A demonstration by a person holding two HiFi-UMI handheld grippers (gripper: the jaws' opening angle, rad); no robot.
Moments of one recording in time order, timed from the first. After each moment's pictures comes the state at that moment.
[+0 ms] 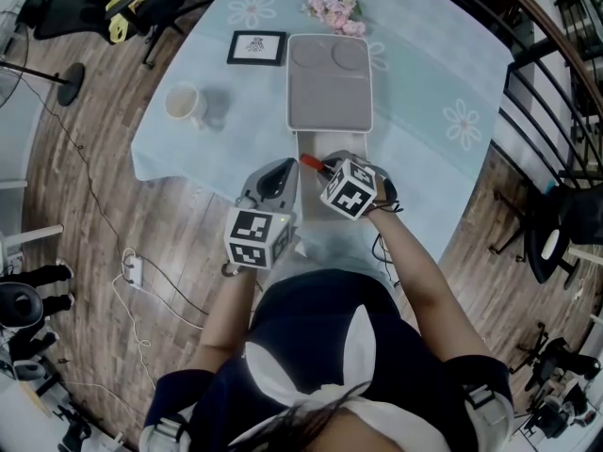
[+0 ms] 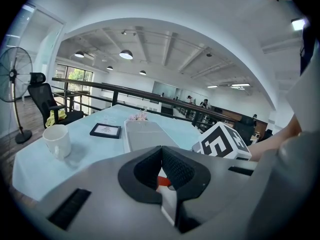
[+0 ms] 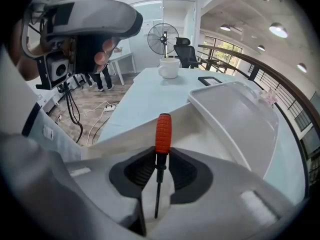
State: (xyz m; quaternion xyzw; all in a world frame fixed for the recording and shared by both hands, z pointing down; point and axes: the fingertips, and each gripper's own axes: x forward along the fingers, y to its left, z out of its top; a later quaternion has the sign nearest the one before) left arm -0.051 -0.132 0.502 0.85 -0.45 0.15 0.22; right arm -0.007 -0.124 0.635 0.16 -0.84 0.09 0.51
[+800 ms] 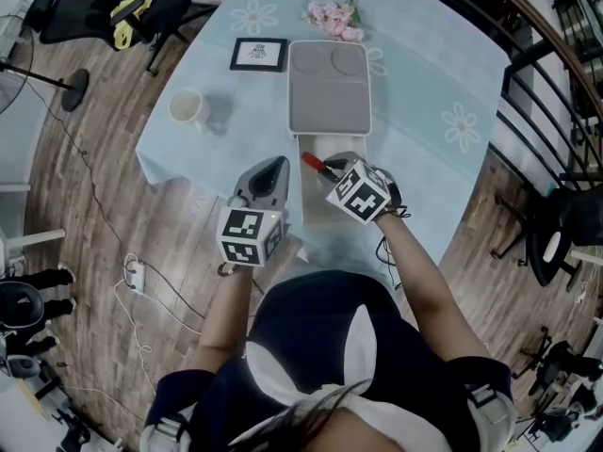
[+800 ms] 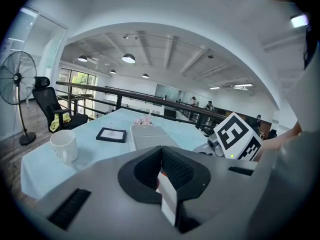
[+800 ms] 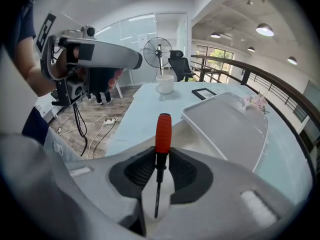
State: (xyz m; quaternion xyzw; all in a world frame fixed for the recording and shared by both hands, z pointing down) left arm -0.071 -0.134 0.489 0.85 -0.47 0.13 0.21; right arm -0.008 -0.123 0.592 0.19 -0.87 0.11 0.44
